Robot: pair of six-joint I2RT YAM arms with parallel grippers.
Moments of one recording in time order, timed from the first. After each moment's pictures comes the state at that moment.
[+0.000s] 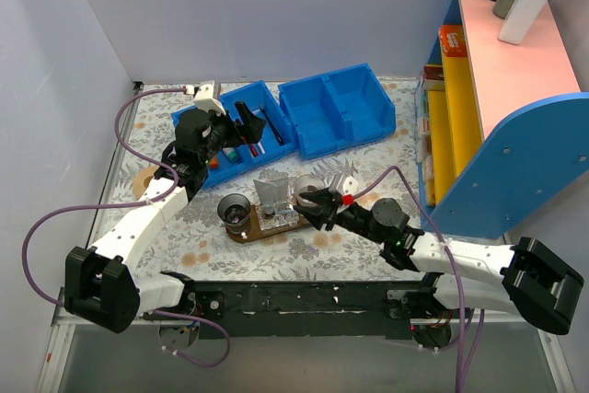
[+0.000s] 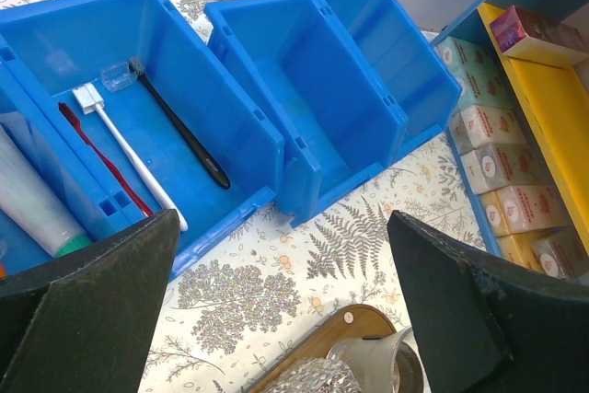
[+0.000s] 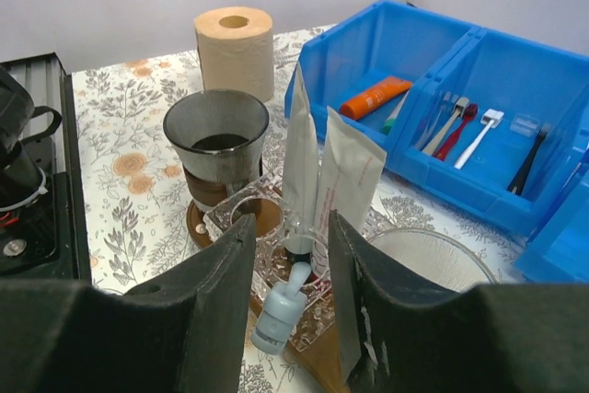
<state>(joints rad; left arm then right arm) -0.35 1.22 0.94 0.08 0.08 -0.45 1.00 1.11 0.35 0.85 -0.16 0.00</state>
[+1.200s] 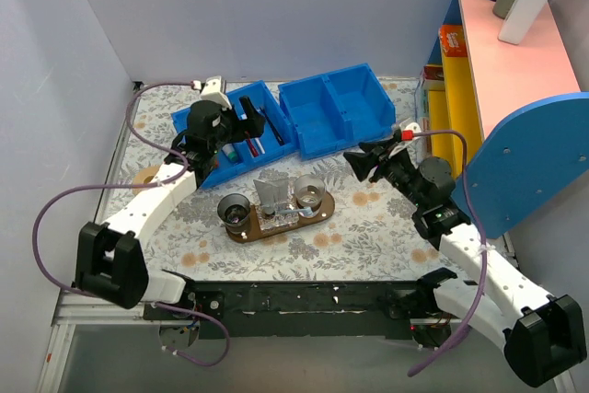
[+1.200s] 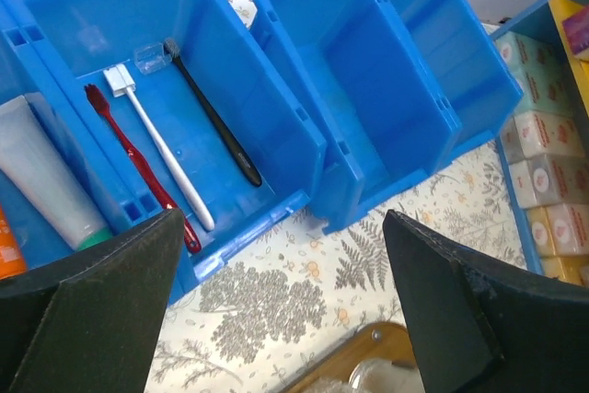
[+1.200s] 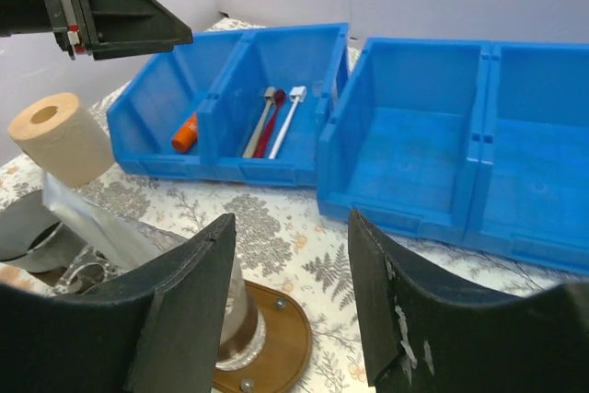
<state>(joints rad) -0.35 1.31 0.98 0.06 0.01 -0.43 0.50 0.87 0.54 0.40 -0.24 0.20</state>
